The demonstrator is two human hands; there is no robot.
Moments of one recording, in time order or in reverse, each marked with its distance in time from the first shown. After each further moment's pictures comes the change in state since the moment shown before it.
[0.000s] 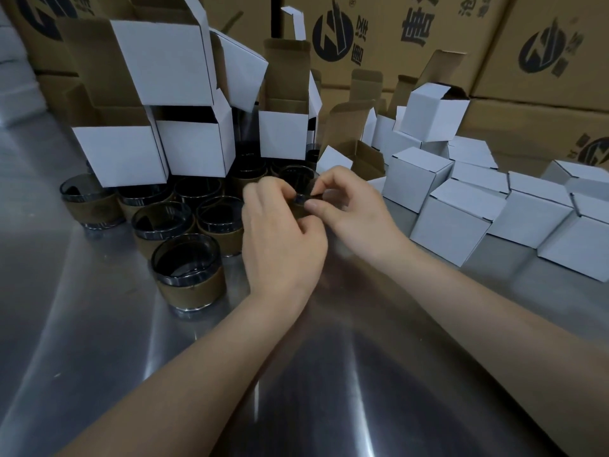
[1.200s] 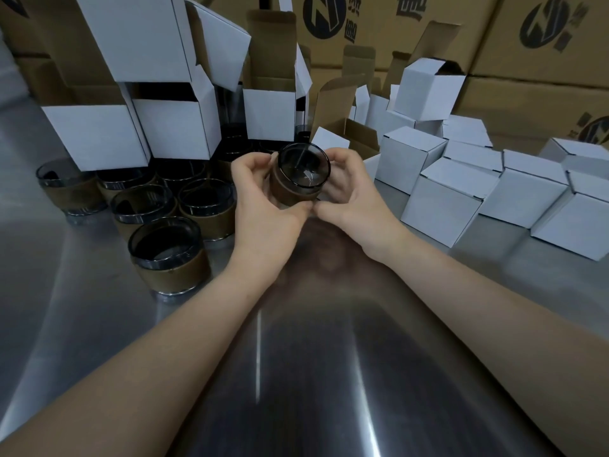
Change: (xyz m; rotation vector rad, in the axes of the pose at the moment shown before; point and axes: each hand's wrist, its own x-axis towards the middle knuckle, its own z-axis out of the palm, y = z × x) left_hand 0.009 -0.016 0.007 -0.571 -0.213 -0.131; right_hand -0.012 0.024 -0.009 0.417 -0.099 0.130
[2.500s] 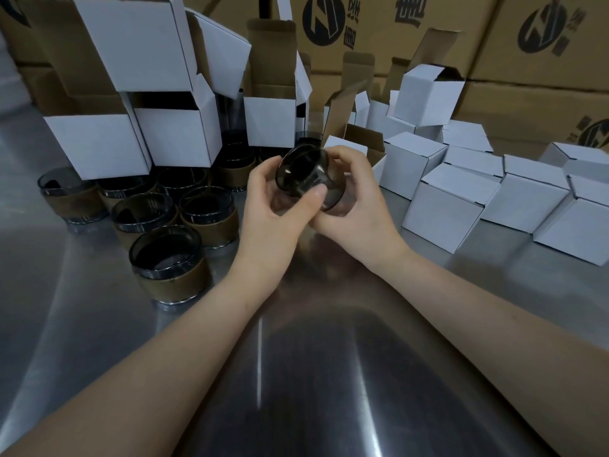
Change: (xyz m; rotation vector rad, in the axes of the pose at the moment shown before) left_hand -0.003 0.010 -0.001 -0.071 -0.098 -0.033; right_hand -0.004 0.000 0.007 -0.277 0.208 -0.296
